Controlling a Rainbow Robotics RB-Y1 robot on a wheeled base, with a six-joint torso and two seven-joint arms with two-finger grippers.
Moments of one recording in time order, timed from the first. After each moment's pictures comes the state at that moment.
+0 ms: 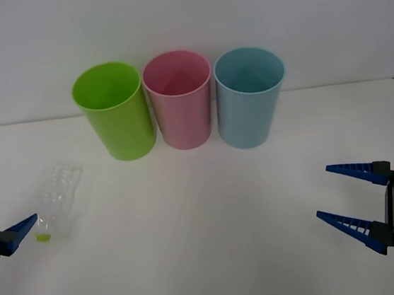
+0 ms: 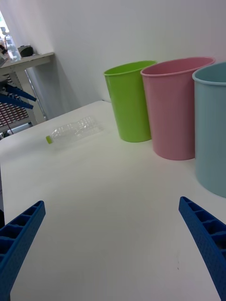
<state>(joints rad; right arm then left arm) 0.16 -0.43 -0.39 -1.70 1.23 -1.42 -0.17 0.50 0.85 0.35 -2.17 -1.98 -0.76 1.30</state>
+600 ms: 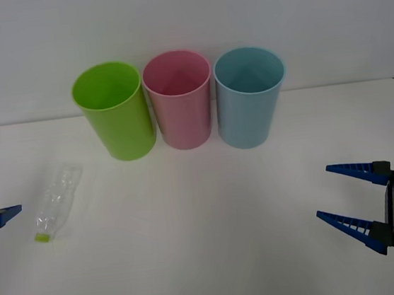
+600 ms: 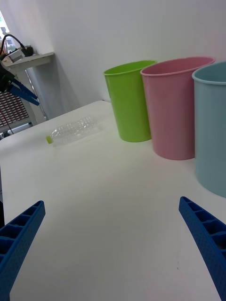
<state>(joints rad) 0.16 -0.43 -0.39 -1.70 1.23 -1.42 -0.17 0.26 1.02 0.28 -2.09 -2.13 -1.07 1.63</state>
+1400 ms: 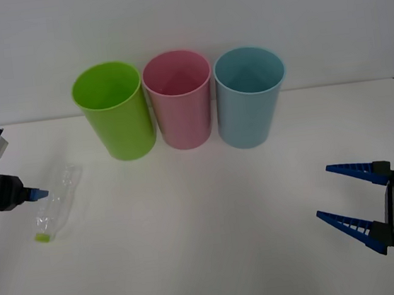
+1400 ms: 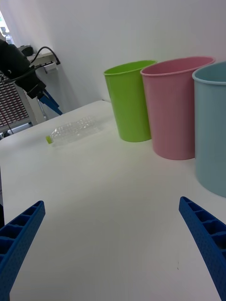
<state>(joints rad) 0.16 -0.43 -0.39 -1.70 1.23 -1.42 -0.17 -0.21 1.08 -0.14 -1.74 -2.15 -1.13 1.66</state>
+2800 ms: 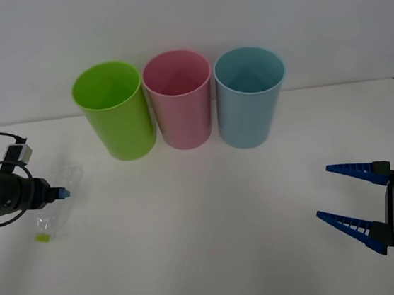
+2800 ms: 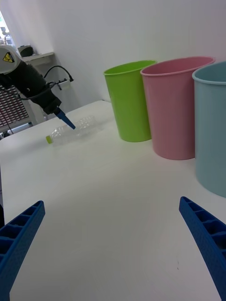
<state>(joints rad) 0.16 -0.43 -0.39 -1.70 1.23 -1.42 -0.17 -0.30 0.81 -0.14 -1.53 -2.39 -1.14 1.67</state>
